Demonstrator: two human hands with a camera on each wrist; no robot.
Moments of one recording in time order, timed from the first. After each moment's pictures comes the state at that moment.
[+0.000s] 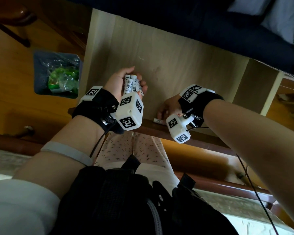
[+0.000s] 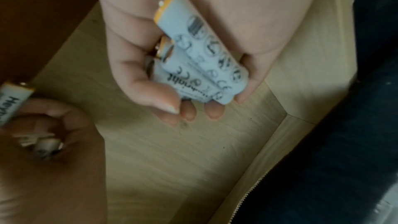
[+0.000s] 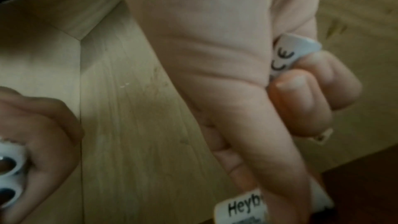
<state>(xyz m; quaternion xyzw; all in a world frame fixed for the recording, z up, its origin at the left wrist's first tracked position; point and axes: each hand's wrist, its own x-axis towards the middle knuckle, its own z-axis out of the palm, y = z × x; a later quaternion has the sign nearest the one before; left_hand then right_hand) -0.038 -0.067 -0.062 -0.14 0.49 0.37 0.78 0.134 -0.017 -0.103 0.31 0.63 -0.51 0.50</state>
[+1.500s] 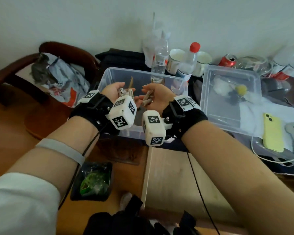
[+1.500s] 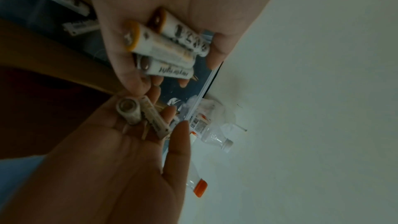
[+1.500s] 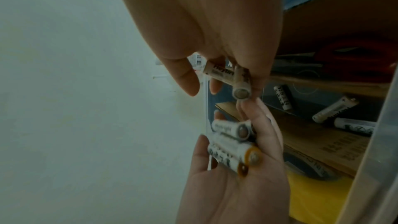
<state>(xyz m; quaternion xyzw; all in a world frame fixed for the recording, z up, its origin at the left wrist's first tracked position) -0.260 0.092 0.167 0.05 0.49 0.45 0.74 -0.119 0.109 0.201 0.48 0.20 -0.81 -0.26</state>
